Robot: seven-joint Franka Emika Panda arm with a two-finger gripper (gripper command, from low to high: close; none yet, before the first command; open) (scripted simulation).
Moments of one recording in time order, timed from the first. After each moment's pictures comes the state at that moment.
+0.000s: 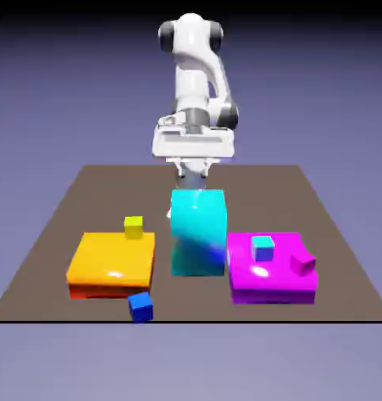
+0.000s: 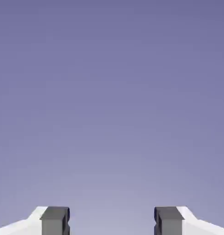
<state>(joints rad) 0.02 -0.53 -0.01 -2.77 0.00 2.99 0.73</state>
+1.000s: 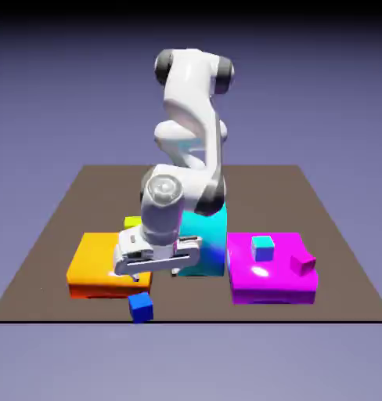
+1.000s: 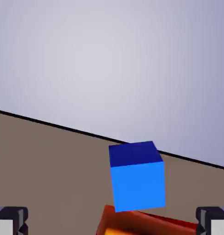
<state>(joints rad) 0.17 0.56 -0.32 -1.75 -0.04 1.93 0.38</state>
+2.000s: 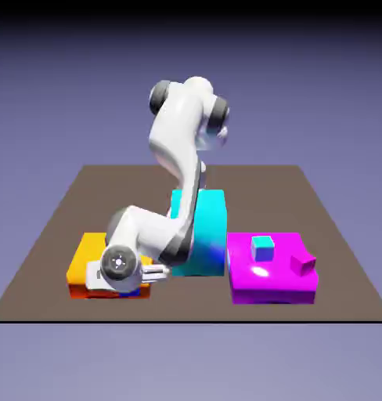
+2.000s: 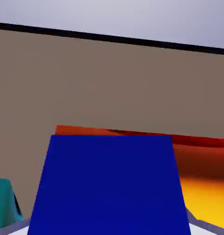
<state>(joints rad) 0.00 0.68 -0.37 -1.66 0.03 1.56 0.47</state>
